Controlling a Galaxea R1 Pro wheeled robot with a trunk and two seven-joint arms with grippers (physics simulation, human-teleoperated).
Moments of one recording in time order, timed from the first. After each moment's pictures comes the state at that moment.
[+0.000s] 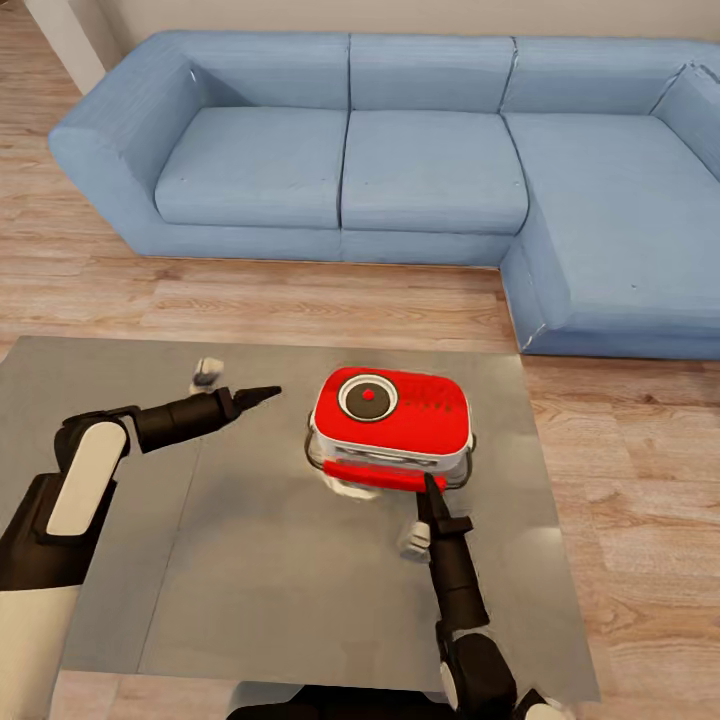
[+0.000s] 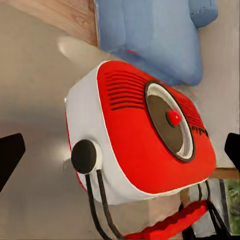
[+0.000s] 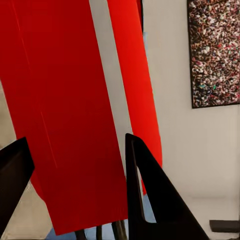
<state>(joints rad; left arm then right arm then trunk) -0.73 0.25 0.01 -1.51 0.92 1.04 -0.33 -0.22 -0.09 0.59 -1.41 1.30 0.37 -0.60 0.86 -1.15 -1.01</state>
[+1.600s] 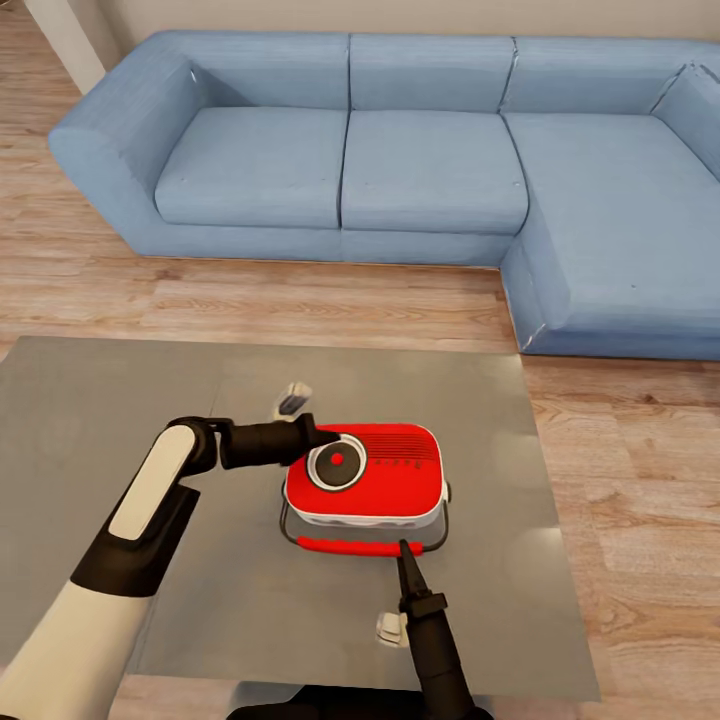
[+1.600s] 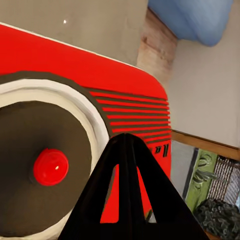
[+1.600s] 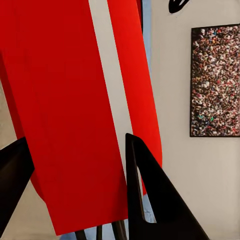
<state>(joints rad) -0.74 0.10 -0.24 -1.52 1.56 1.05 0.49 -0.18 -0.08 0.76 -1.14 1.30 0.45 -0.88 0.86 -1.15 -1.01</state>
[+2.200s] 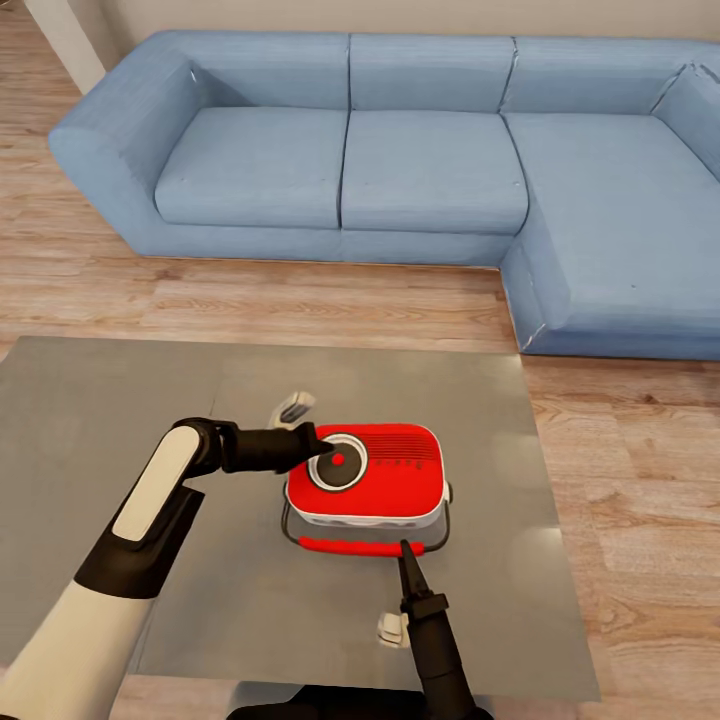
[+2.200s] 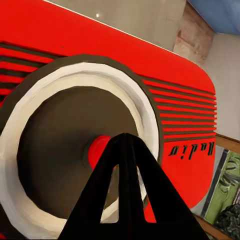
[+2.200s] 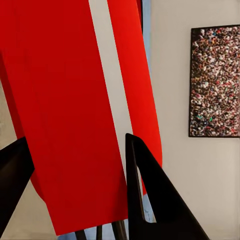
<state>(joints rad) -0.74 0.10 -0.27 -1.52 1.58 1.05 0.65 -0.18 -0.08 0.76 -1.13 1.30 0.45 -0.89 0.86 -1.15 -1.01</state>
